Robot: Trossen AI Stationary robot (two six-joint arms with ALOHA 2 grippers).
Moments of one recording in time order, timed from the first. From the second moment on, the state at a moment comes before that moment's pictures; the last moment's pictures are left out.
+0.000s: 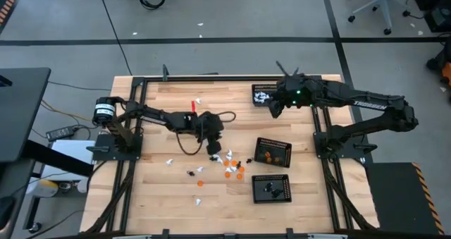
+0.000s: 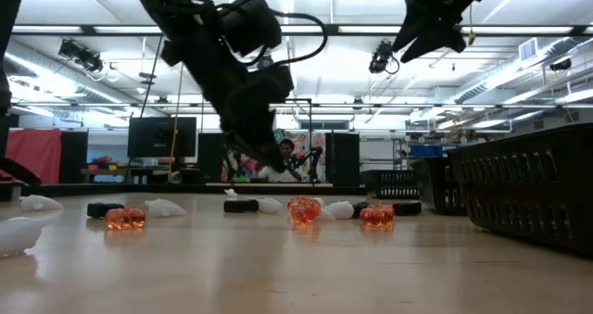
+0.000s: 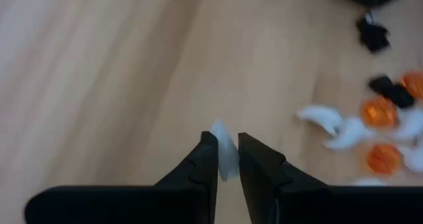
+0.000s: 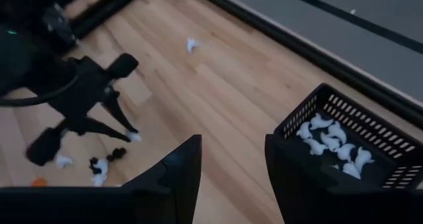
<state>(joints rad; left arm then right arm) 0.07 1.71 0.95 -0.12 -0.07 -0.20 -0.24 1.06 1.06 -0.71 0.22 0.48</state>
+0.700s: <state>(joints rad) 0.26 1.94 1.30 0.20 0.07 -0.11 -0.28 0.98 1.07 -0.74 0.22 0.52</state>
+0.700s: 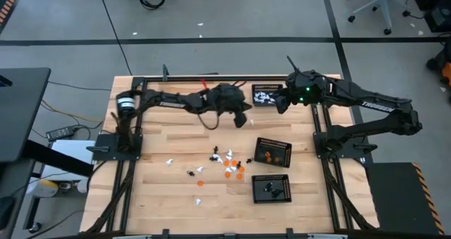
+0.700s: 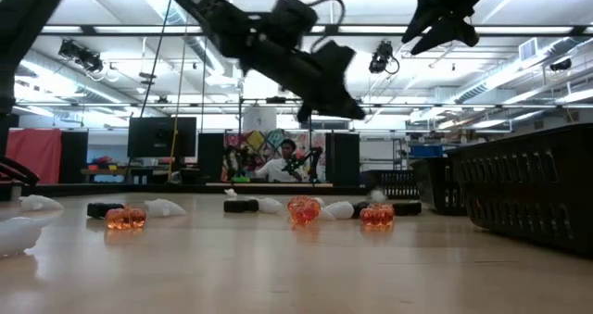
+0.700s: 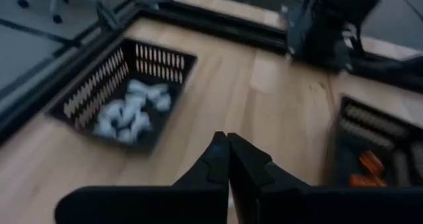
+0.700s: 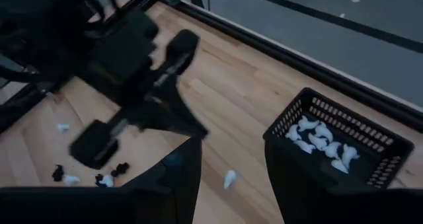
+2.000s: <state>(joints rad) 0.15 1.42 0.75 0.15 -0.04 -0.18 -0.35 1.54 0.77 -0.41 0.11 0.82</state>
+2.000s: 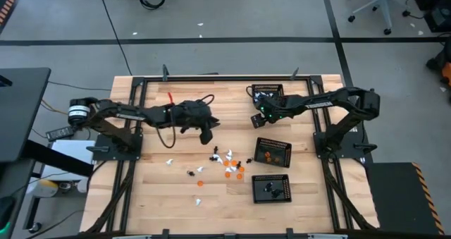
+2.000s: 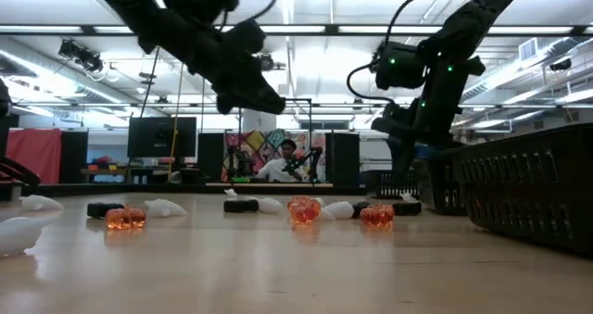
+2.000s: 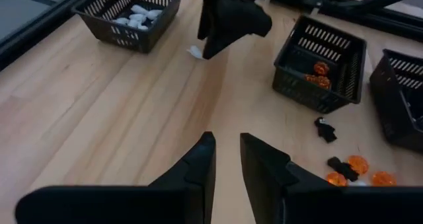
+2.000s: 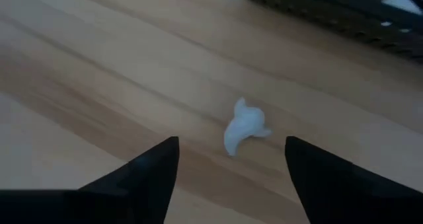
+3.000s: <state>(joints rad) 0.15 1.40 0.74 0.14 -0.04 -0.20 -0.31 1.66 0.81 -0.35 0.16 0.67</state>
